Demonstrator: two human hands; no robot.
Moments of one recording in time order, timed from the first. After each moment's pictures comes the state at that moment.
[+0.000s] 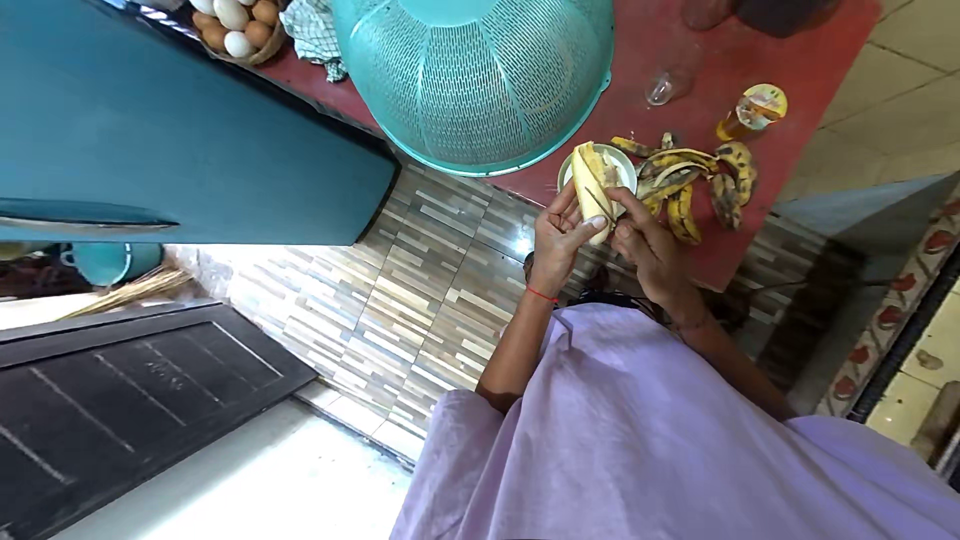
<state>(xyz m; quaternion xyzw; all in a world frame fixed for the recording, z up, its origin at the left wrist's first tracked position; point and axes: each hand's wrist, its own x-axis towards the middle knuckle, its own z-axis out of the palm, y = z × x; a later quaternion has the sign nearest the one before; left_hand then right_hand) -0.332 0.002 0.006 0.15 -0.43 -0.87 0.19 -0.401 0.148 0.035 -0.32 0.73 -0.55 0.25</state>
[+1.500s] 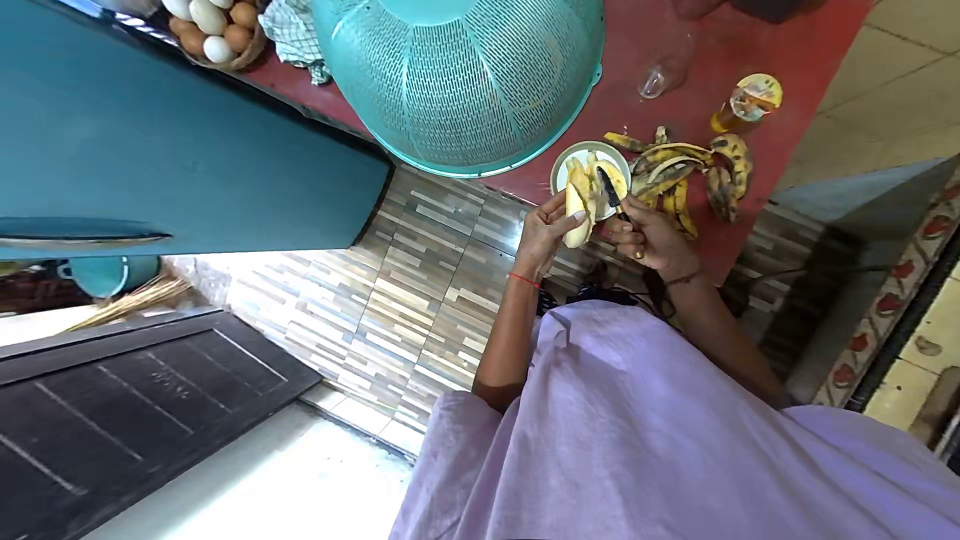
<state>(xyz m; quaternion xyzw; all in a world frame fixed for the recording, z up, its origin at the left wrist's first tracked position) -0.336 -0.023 -0.031 0.26 -0.44 -0.86 0.04 -0.449 0.154 -0.033 0.10 0.42 -0.71 0.55</state>
